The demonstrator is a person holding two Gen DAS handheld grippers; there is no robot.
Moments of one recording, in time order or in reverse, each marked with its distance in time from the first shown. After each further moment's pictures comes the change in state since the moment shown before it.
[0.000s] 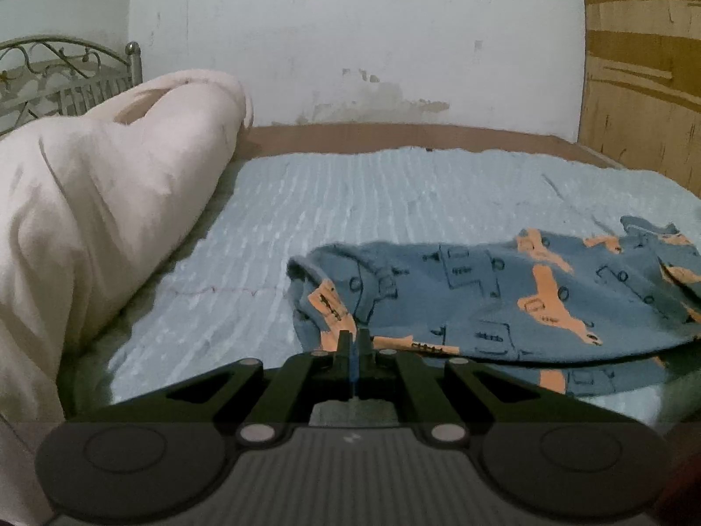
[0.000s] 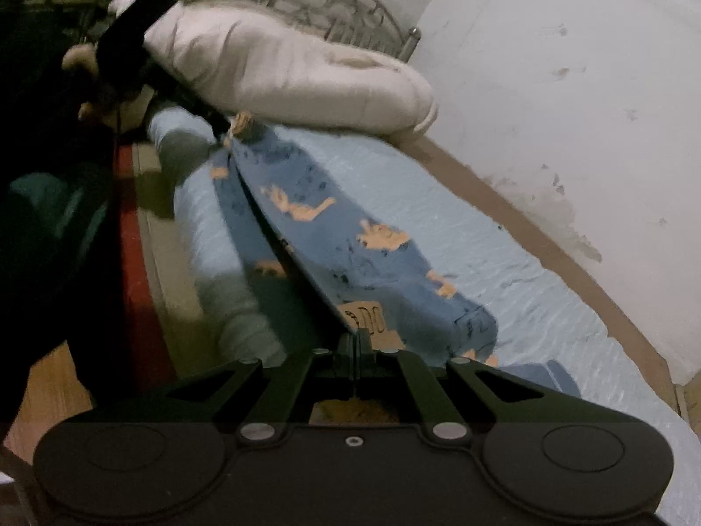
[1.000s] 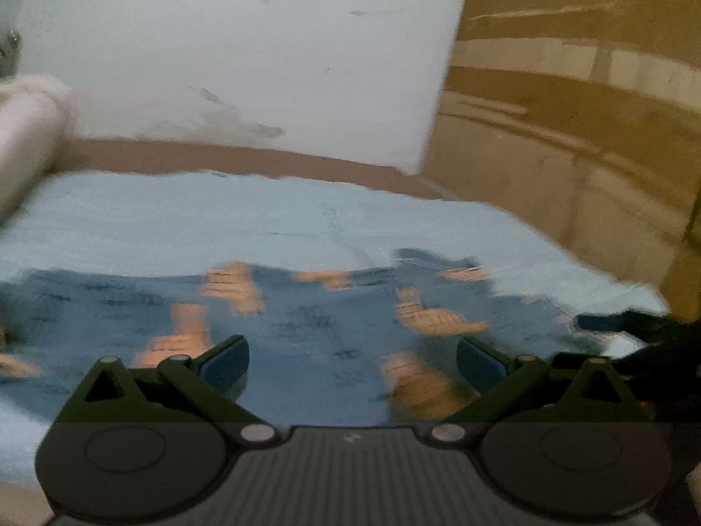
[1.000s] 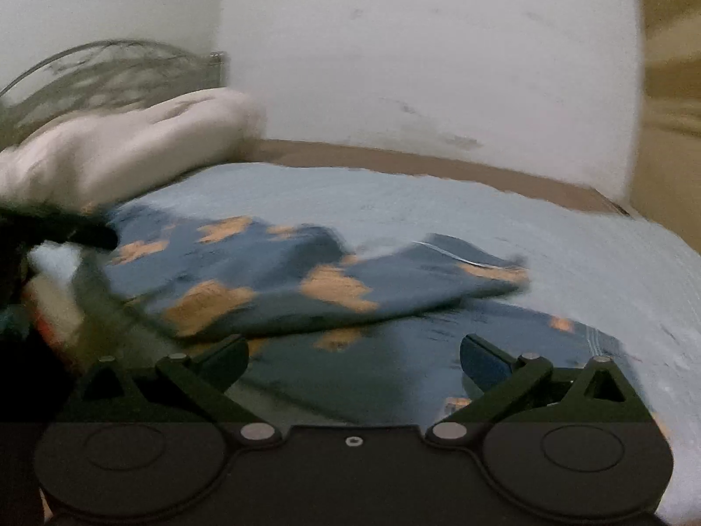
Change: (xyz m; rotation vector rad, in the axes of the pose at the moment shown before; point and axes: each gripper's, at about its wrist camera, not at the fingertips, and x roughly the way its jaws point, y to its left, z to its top) left arm -0.011 -0.175 0.013 -0.037 -0.082 -0.482; right arm -0.050 -0.093 -0.080 0.649 -0.016 -0.237
